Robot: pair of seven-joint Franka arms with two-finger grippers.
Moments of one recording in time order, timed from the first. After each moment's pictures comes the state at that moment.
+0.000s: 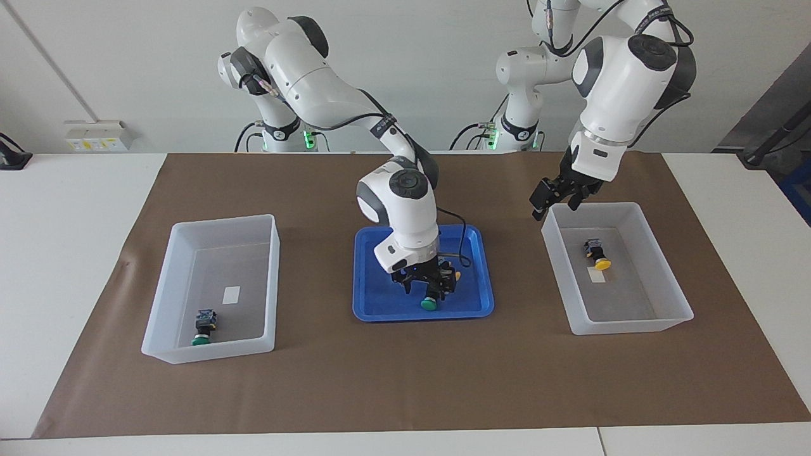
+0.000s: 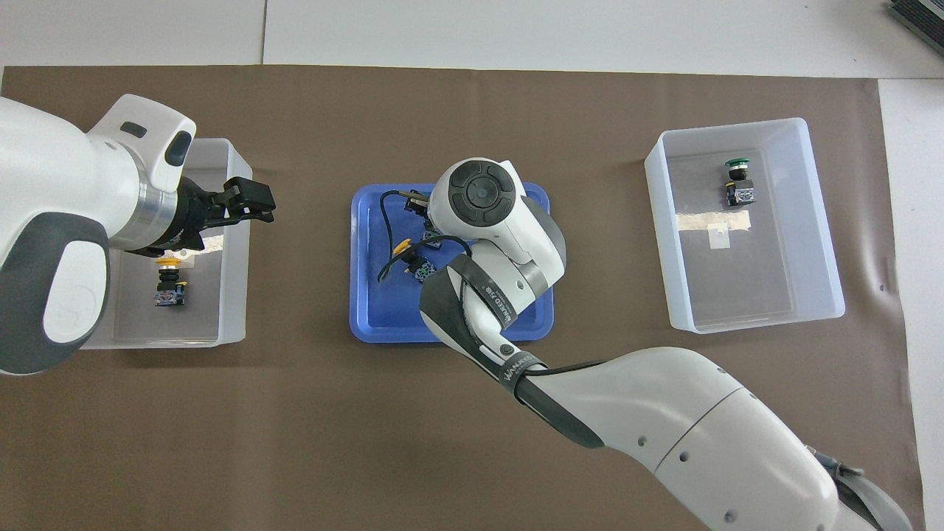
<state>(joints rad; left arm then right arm) 0.06 0.01 -0.31 -1.80 -0.09 1.93 -0.53 0.39 0.75 0.26 -1.36 -0.21 2.30 1.02</state>
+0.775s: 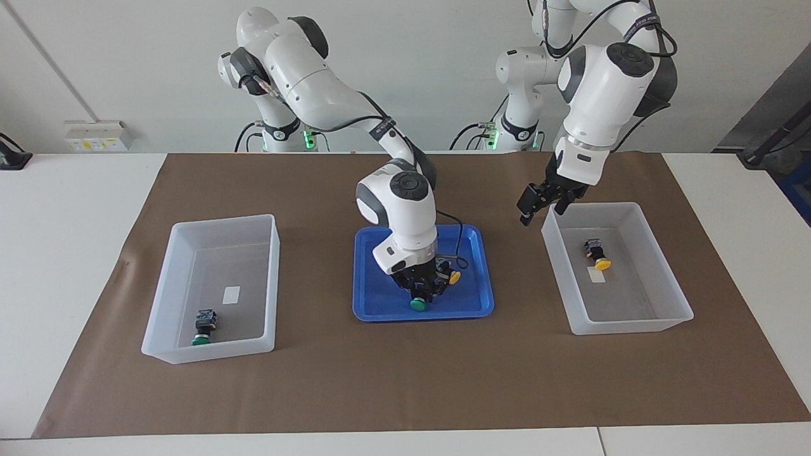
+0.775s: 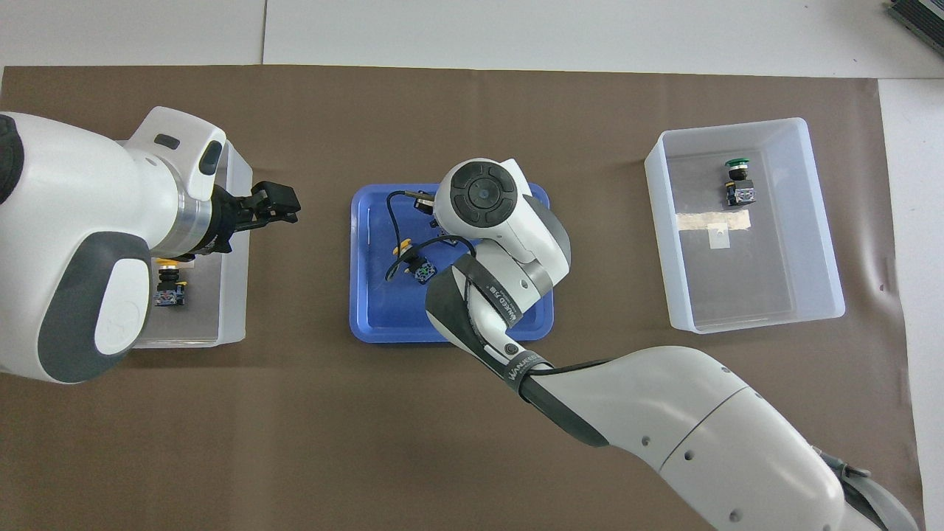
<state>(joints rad) 0.01 0.00 -0.31 -1.87 -0.09 2.03 -0.62 0.37 0.74 0.25 -1.36 -0.25 2.27 1.02</state>
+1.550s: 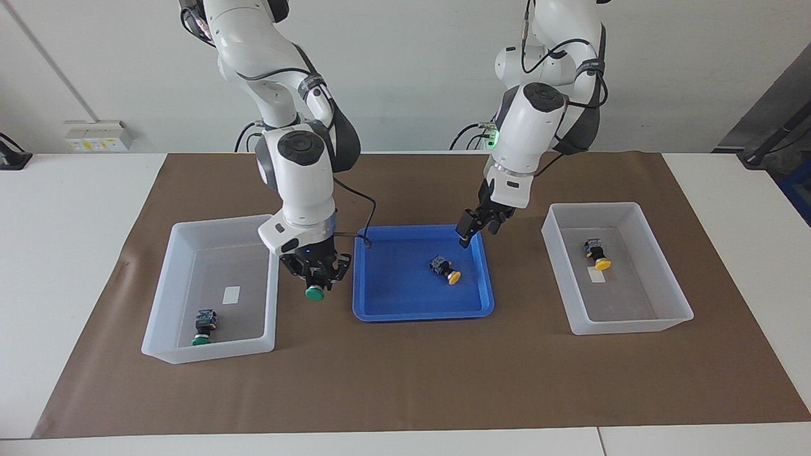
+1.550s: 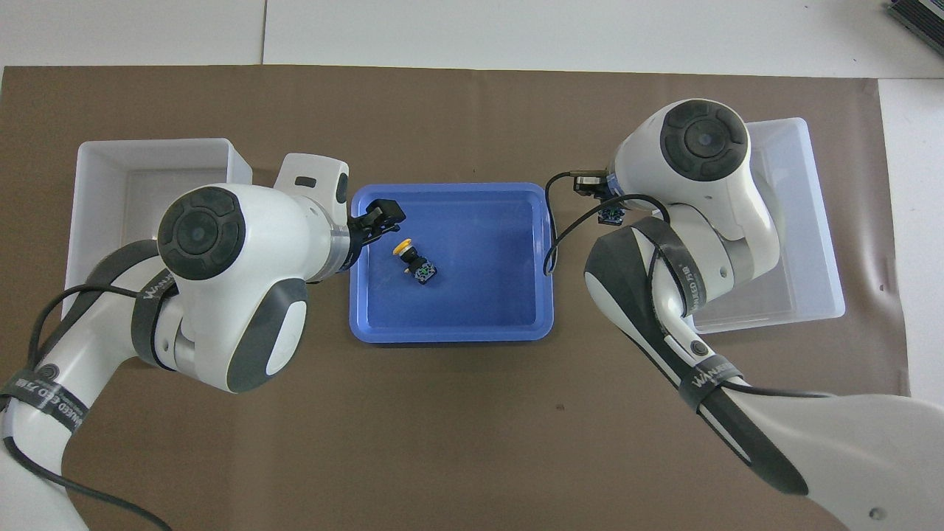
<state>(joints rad) -0.19 0.12 -0.31 -1.97 -0.09 2.32 -0.98 0.06 0.35 0.25 -1.69 -0.26 2.14 0.50</state>
